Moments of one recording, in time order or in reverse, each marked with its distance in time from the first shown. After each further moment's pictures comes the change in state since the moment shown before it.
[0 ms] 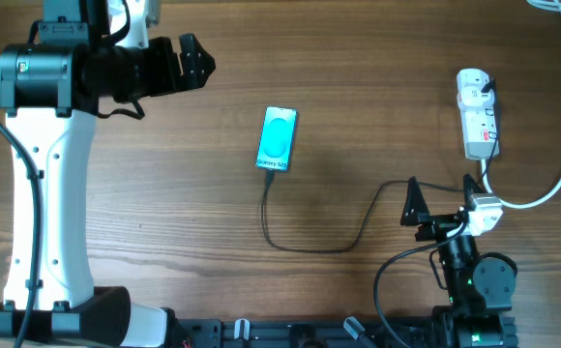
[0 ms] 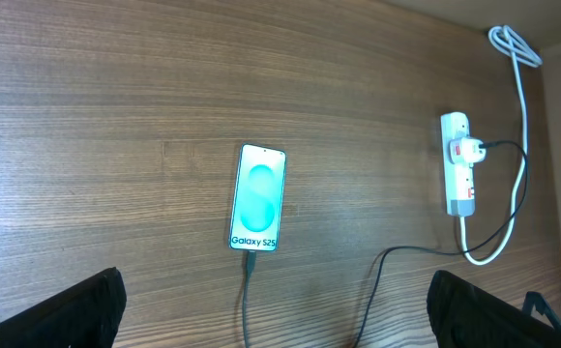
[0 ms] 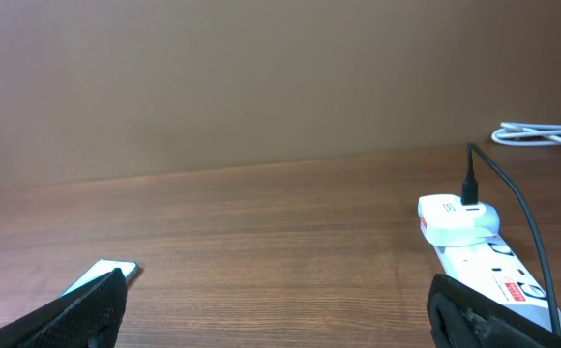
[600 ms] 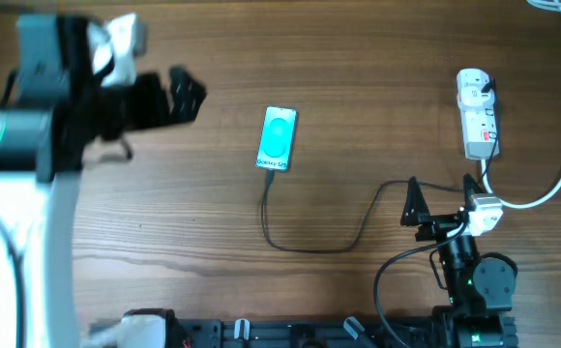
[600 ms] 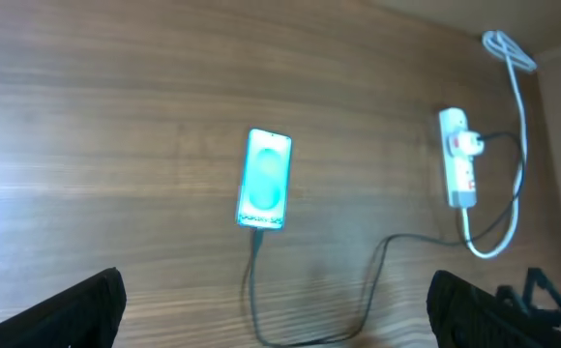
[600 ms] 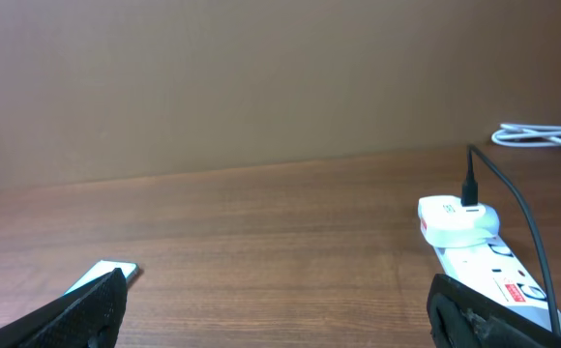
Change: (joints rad) left arm 0.024 -0.254 -0.192 0.009 -0.027 0.000; right arm 0.000 -0.004 0.000 0.000 0.000 0.000
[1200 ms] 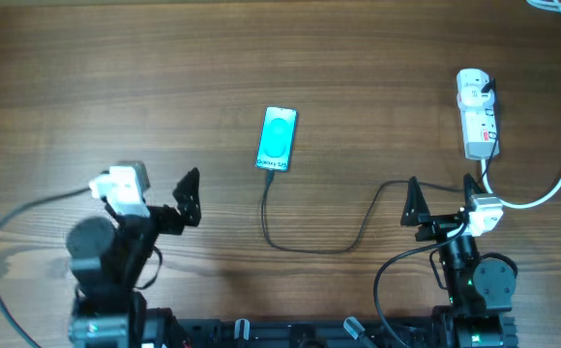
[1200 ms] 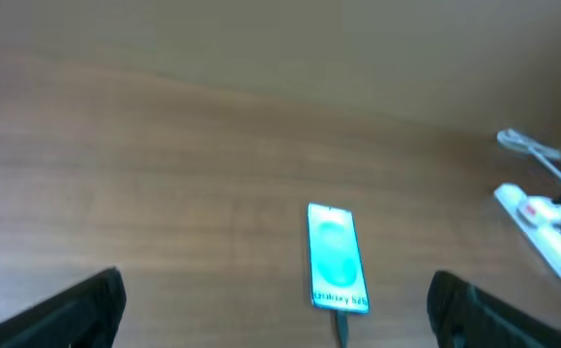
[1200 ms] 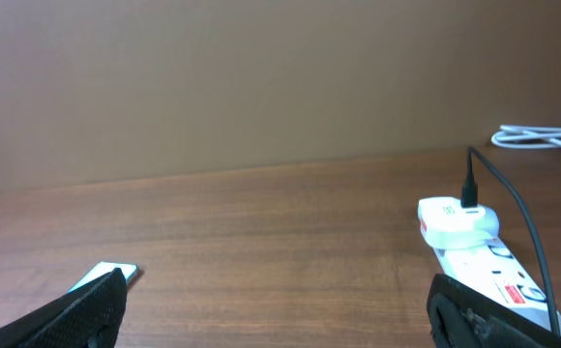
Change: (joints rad) left arm 0.070 -0.951 -1.345 1.019 -0.068 0.000; right arm 0.000 -0.003 0.000 0.000 0.000 0.000
